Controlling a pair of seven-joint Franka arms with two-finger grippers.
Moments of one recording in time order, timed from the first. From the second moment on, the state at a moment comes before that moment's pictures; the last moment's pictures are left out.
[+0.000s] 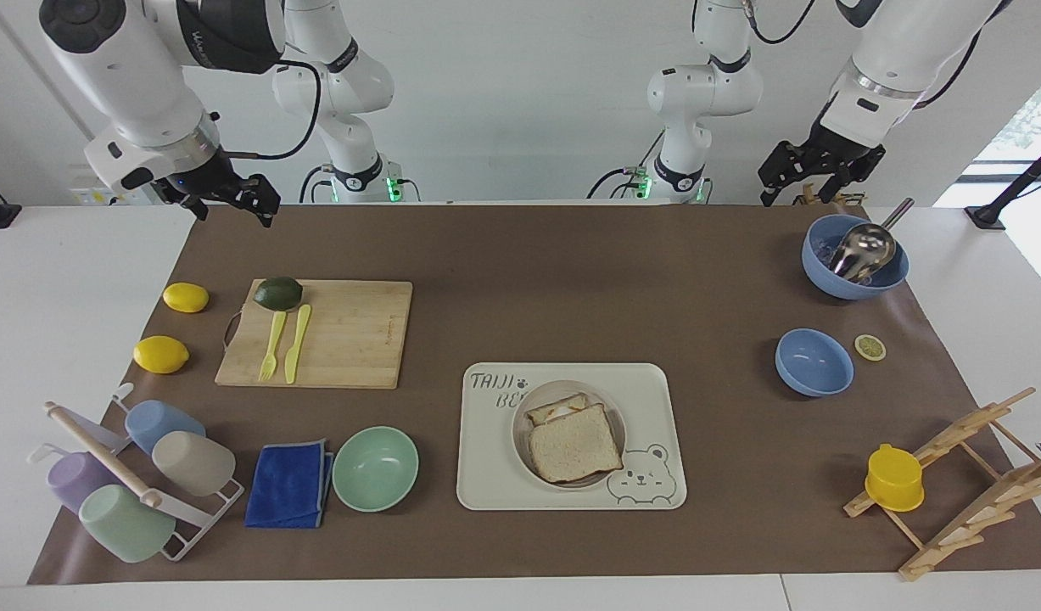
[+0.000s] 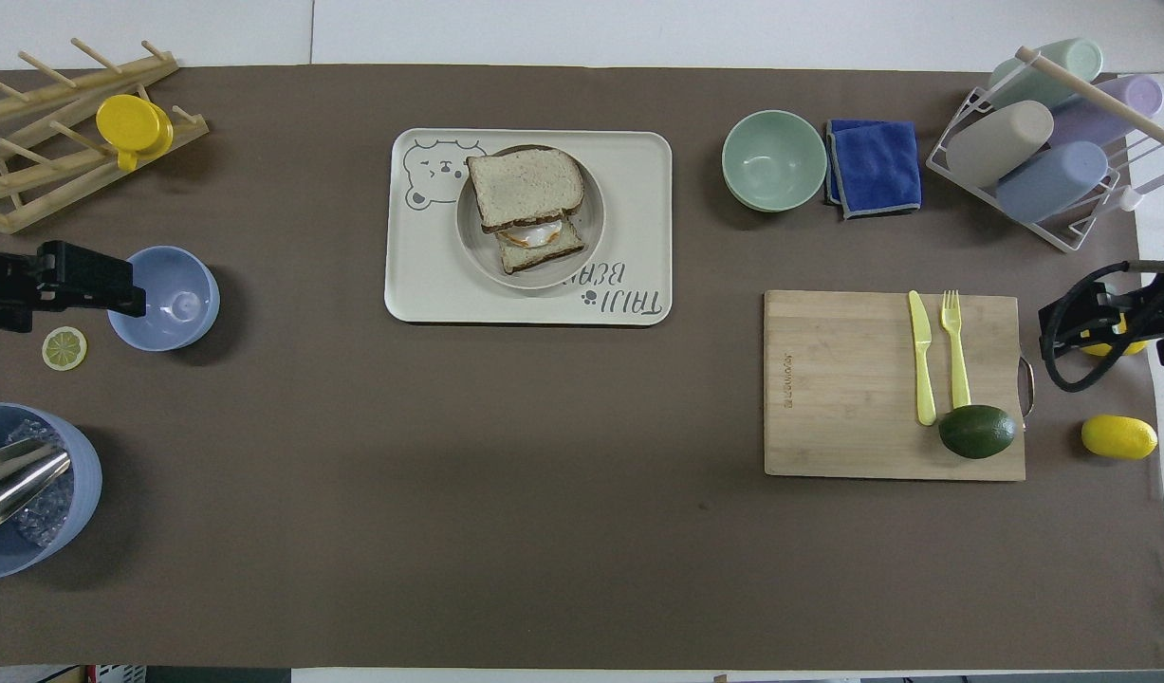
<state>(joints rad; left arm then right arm) -0.04 -0.13 -0.08 -1.67 -0.06 1.48 -0.15 0.07 0.01 -0.09 -1.59 -0.08 1.37 0.07</state>
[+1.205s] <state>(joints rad) 0.01 -0.02 -0.09 -1.58 -0.02 1.48 -0.10 0.07 0.01 -0.09 -1.56 -0.08 1.42 0.07</state>
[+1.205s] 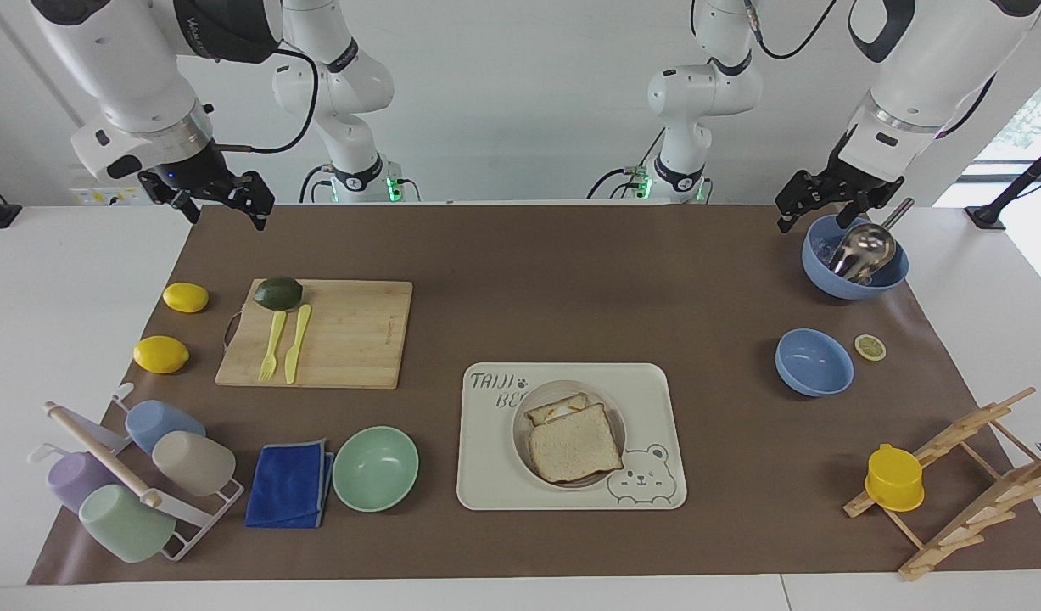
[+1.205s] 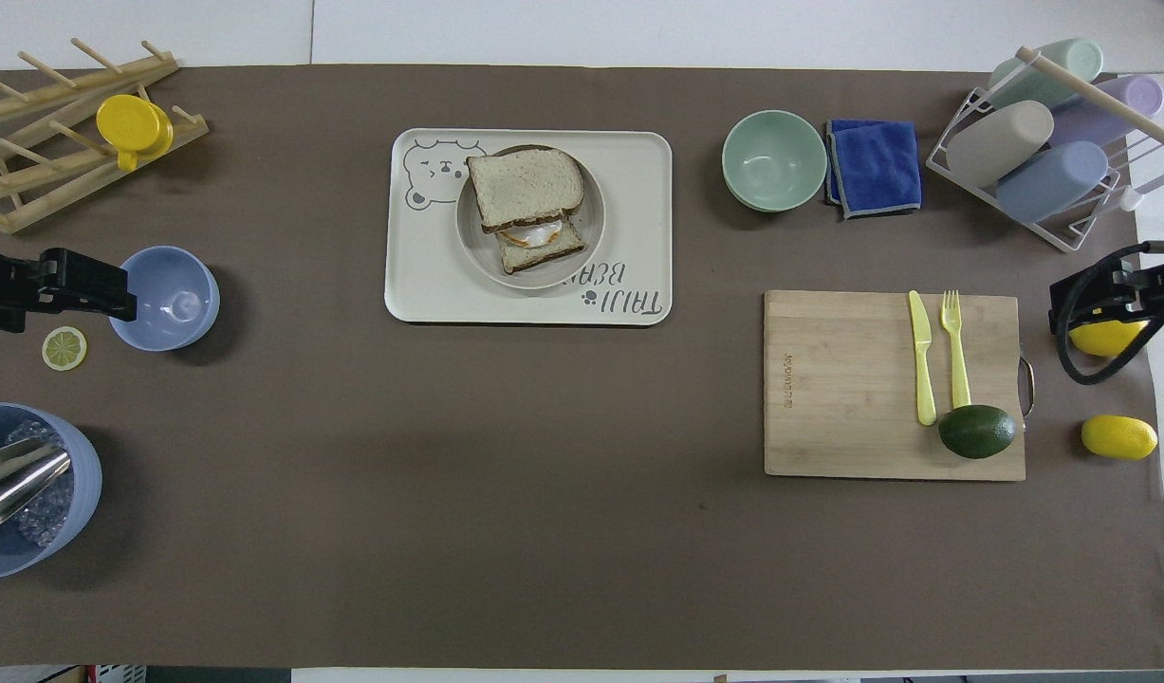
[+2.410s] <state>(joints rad) 0.01 0.01 -0.09 -1.59 -0.01 1.47 -0.09 0.07 0.01 -0.09 -1.56 -0.08 1.42 0.07</state>
